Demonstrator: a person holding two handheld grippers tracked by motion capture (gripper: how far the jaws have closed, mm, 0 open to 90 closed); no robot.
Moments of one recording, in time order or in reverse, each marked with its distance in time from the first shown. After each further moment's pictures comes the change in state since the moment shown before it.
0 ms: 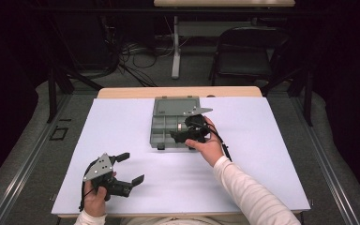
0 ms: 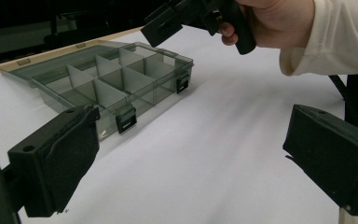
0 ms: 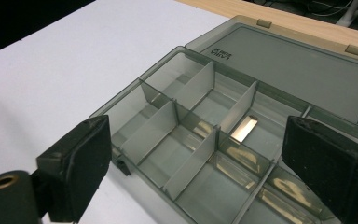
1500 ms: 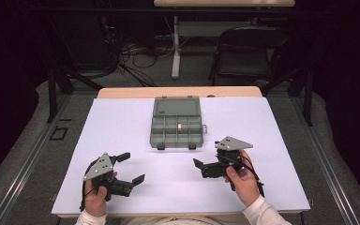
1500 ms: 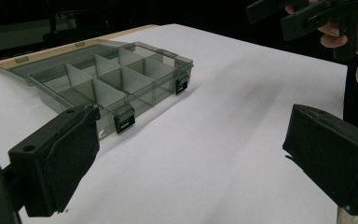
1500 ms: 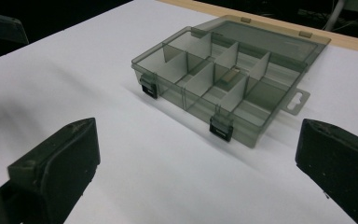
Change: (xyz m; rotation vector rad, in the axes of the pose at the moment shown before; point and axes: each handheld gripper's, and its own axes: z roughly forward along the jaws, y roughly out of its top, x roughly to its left) left arm 0.000 0.000 0.001 0.000 -0.004 -0.014; right arm 0.018 -0.074 -0.120 -0.113 -0.020 -0.035
